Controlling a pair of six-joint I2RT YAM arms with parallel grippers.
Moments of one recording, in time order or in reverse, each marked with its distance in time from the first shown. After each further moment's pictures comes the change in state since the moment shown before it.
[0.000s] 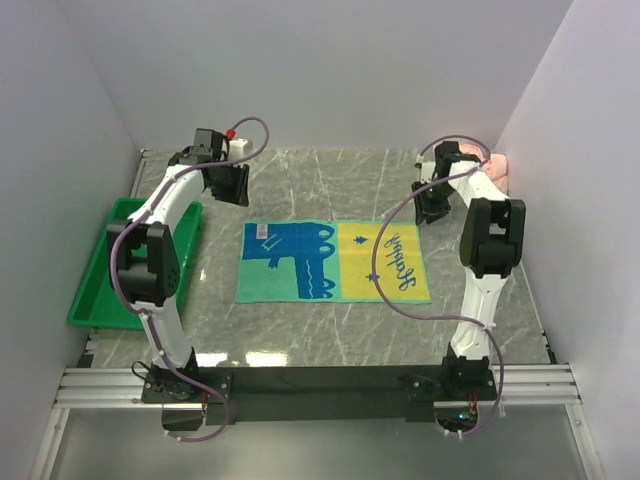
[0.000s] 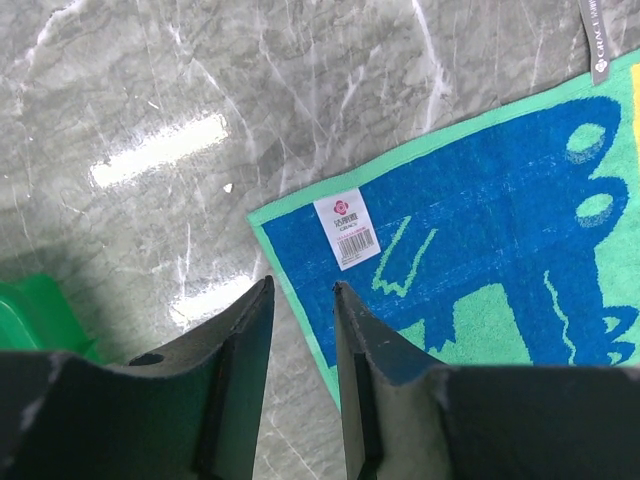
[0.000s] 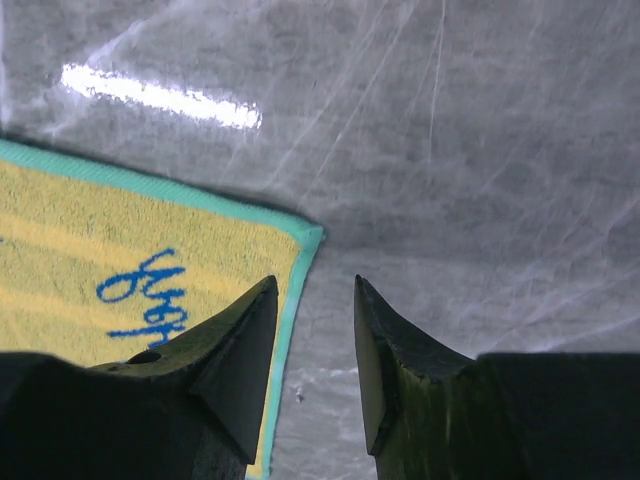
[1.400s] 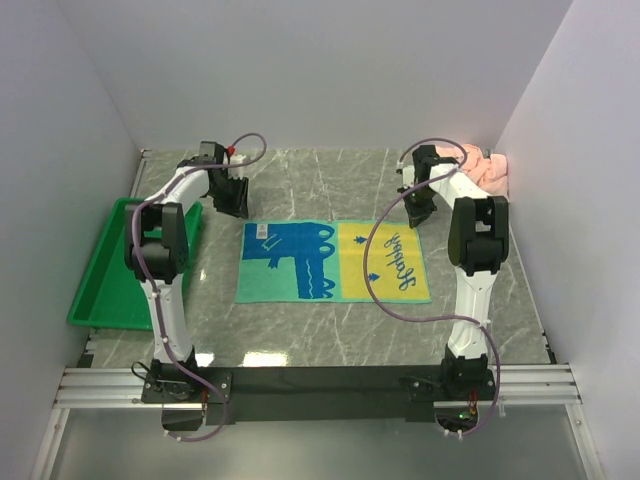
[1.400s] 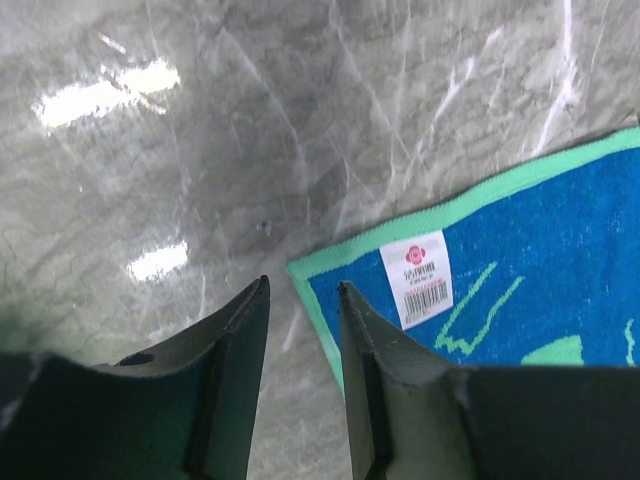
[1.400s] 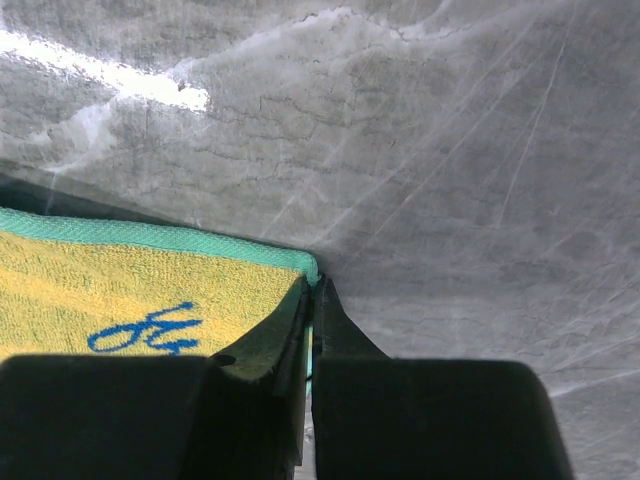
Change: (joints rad) left arm 0.051 0.227 0.050 0.023 0.036 -0.007; right arm 0.100 0.060 0.008 0.040 0.114 -0.025
